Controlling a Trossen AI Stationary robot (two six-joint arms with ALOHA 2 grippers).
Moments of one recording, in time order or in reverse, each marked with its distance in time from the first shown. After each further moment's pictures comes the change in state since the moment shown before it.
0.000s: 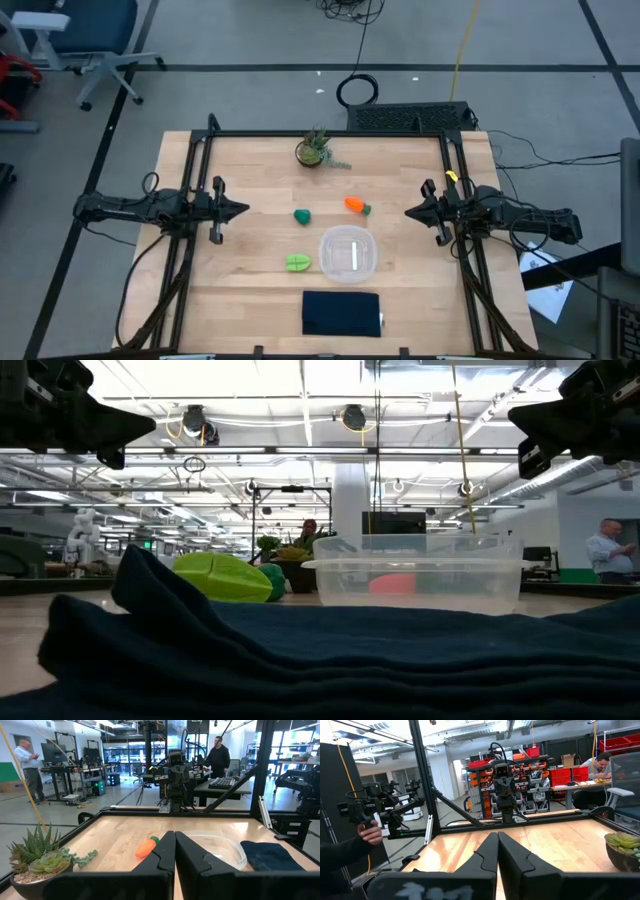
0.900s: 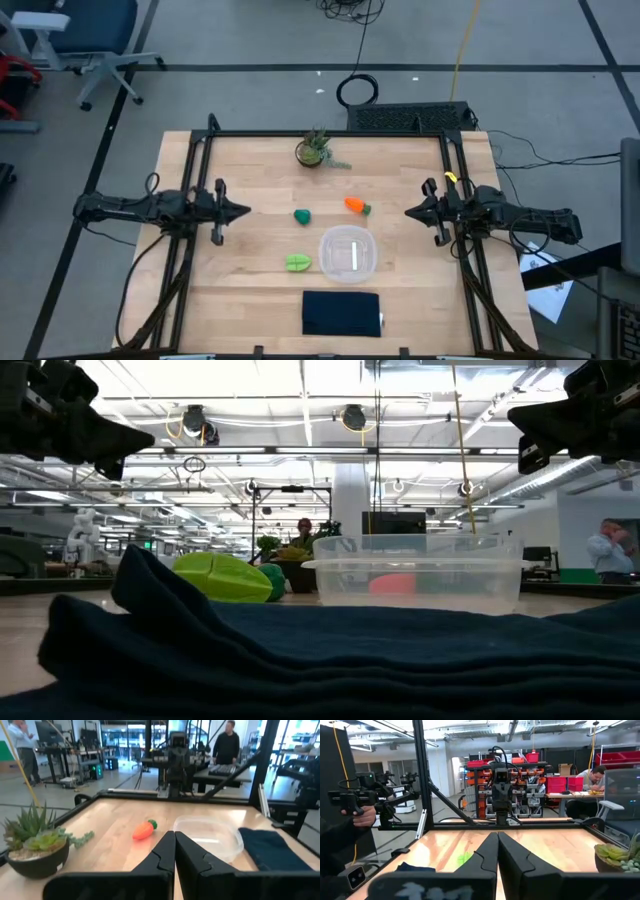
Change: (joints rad) left arm 0.000 0.000 0.000 -0.091 0.002 -0.057; right arm 0.000 0.000 0.000 0.000 0.005 -0.105
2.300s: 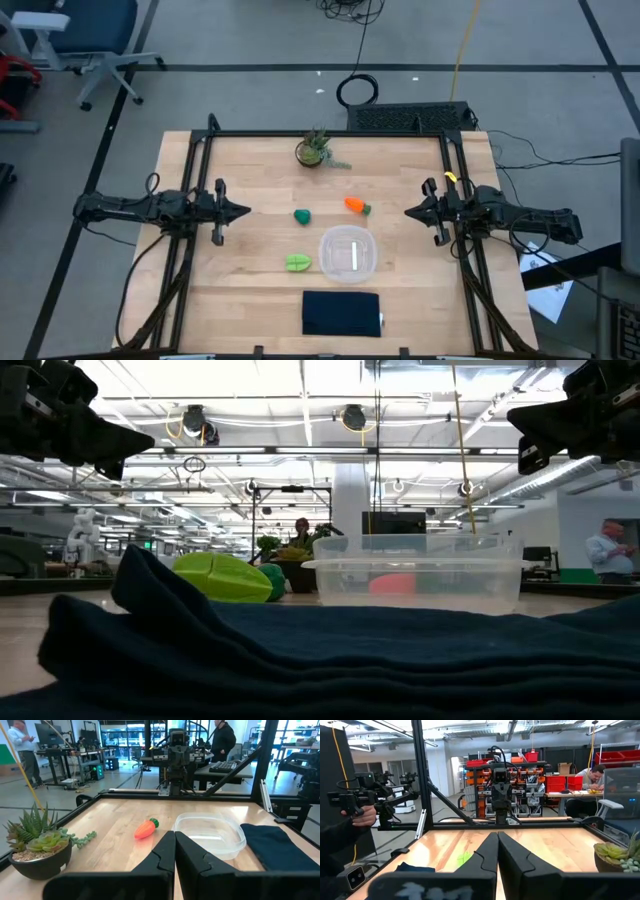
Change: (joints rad) left arm 0.000 0.000 0.000 0.000 -0.001 0.031; right arm 0.000 0.006 0.000 -0.001 0.003 0.005
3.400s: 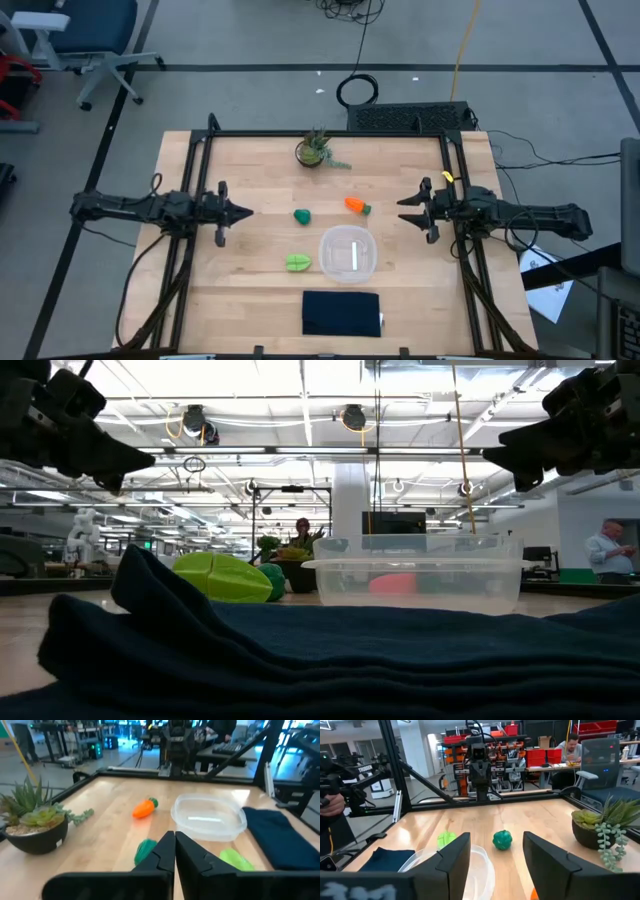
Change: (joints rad) left arm 0.000 0.081 0.014 -0.047 0.000 -0.059; right arm 0.000 0.150 0.008 0.006 0.105 0.018
